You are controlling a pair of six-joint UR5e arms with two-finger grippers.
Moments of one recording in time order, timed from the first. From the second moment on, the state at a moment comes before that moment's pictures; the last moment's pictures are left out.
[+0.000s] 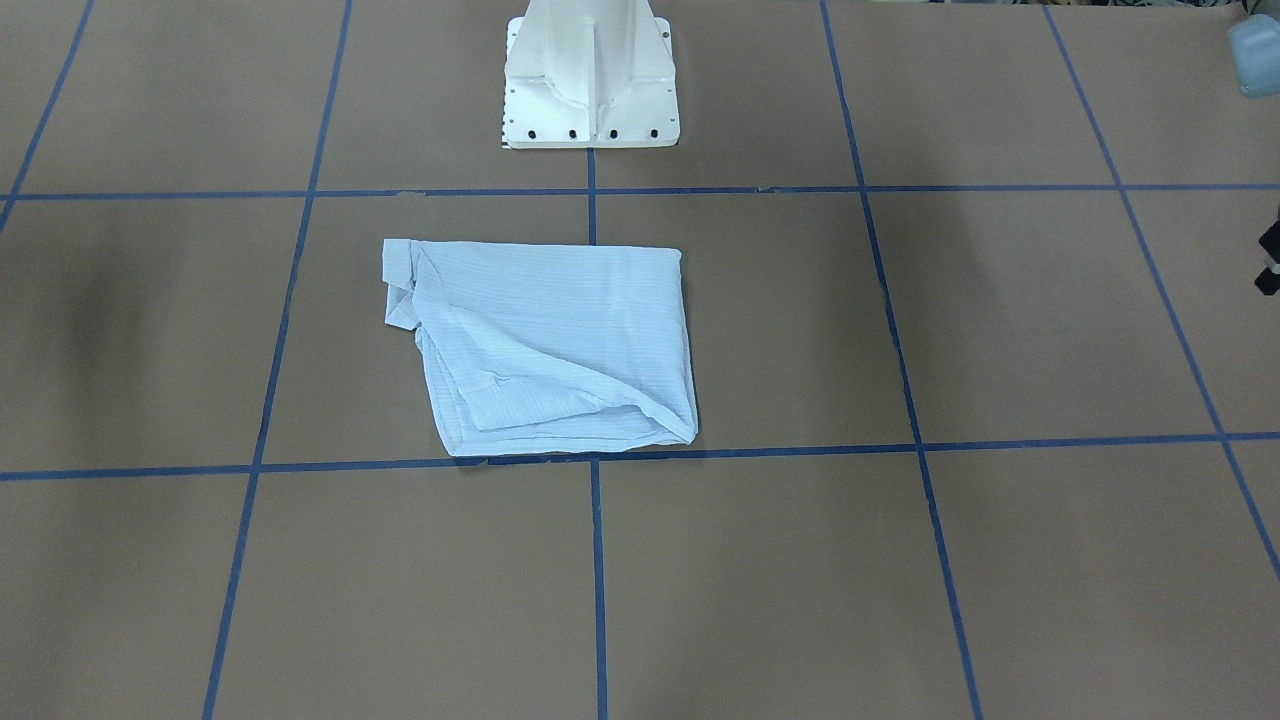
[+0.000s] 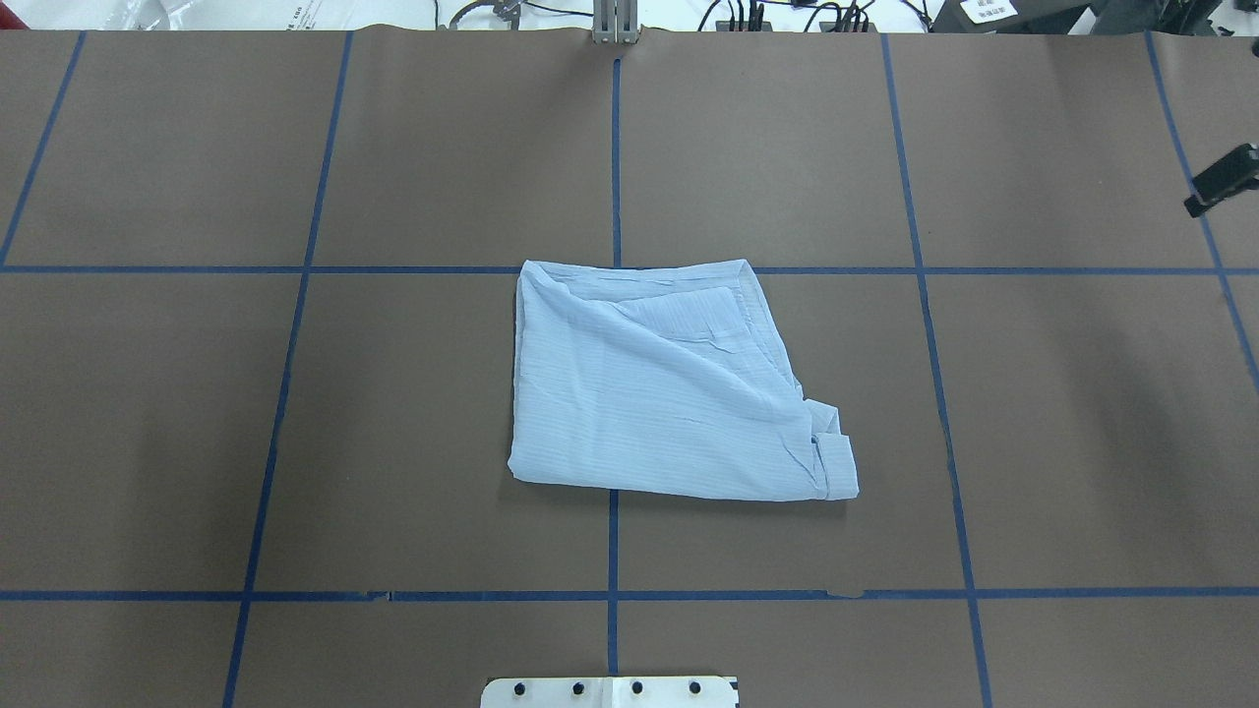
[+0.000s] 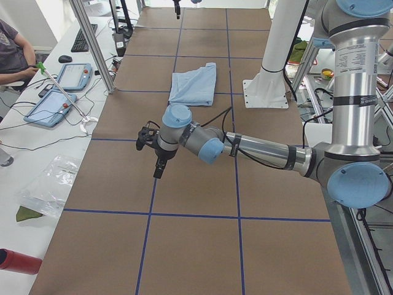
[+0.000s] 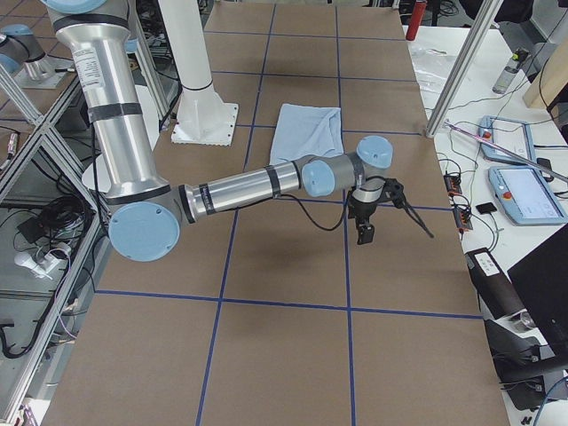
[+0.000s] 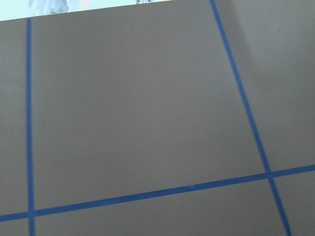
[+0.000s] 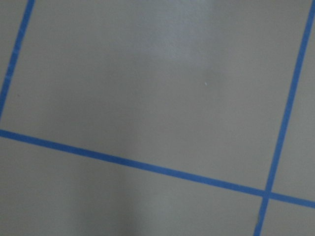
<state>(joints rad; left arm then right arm) -1.44 -1.49 -1.80 -1.98 -2.24 -0.37 1.35 -1.40 1.63 -1.56 2.27 0.10</state>
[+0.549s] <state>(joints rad) -1.48 -1.44 -1.72 -2.08 -2.23 -0.36 1.46 -1.54 1.64 -1.55 2.28 0.07</state>
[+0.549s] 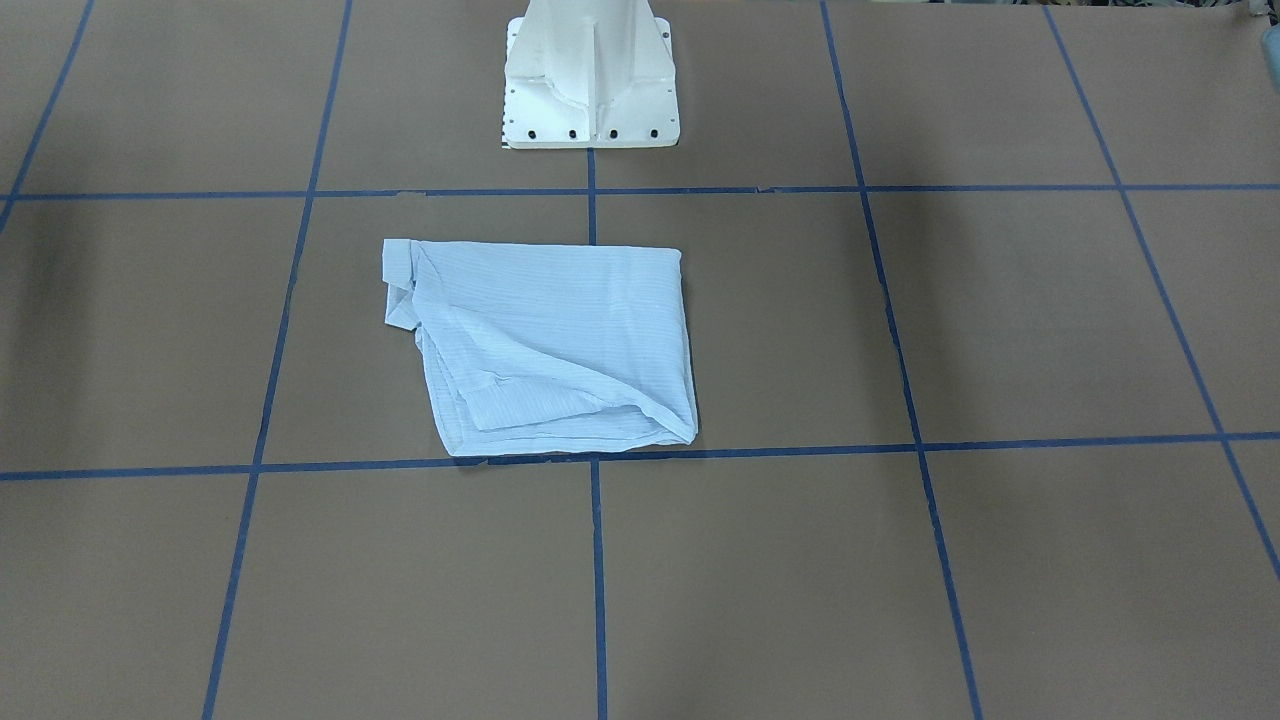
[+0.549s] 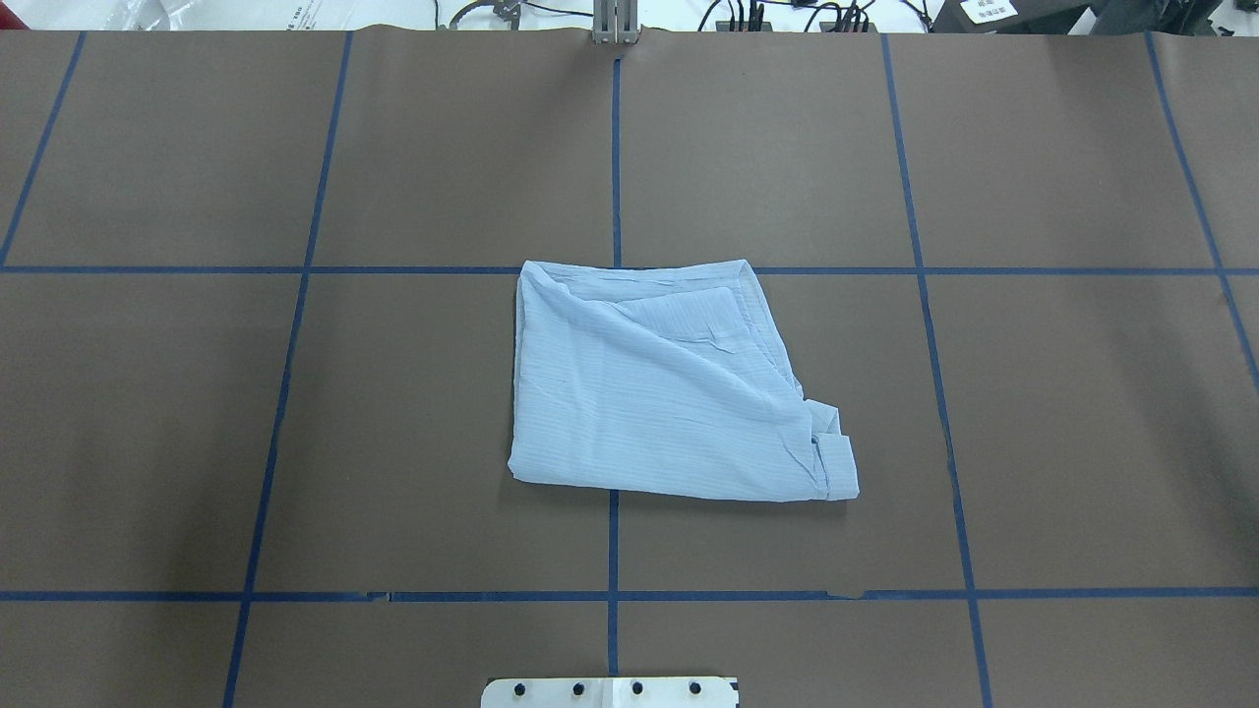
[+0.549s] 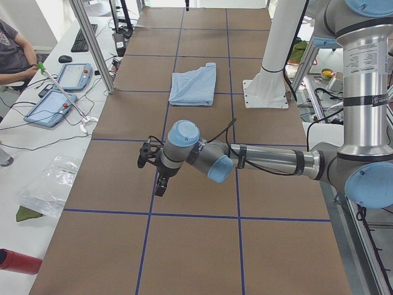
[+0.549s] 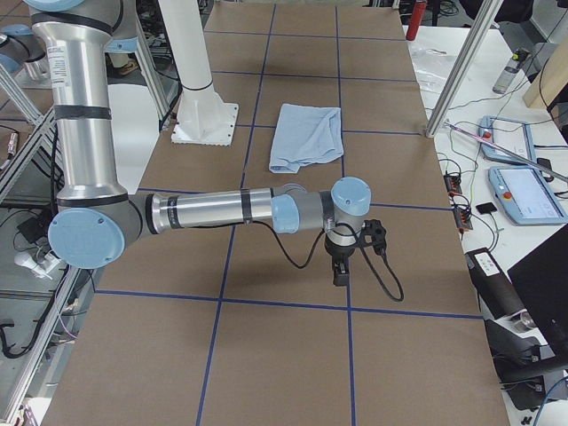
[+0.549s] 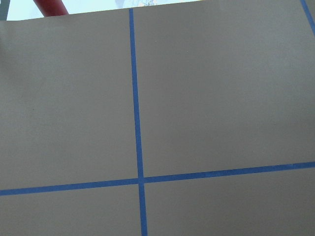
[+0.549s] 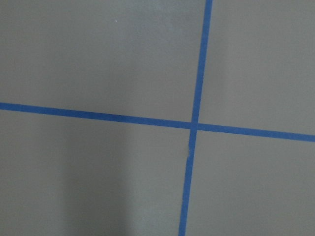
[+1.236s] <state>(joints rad) -1.48 -1.46 -1.73 -1.78 -2.24 -0.21 1.52 -1.56 1.68 -1.62 2.29 0.18</state>
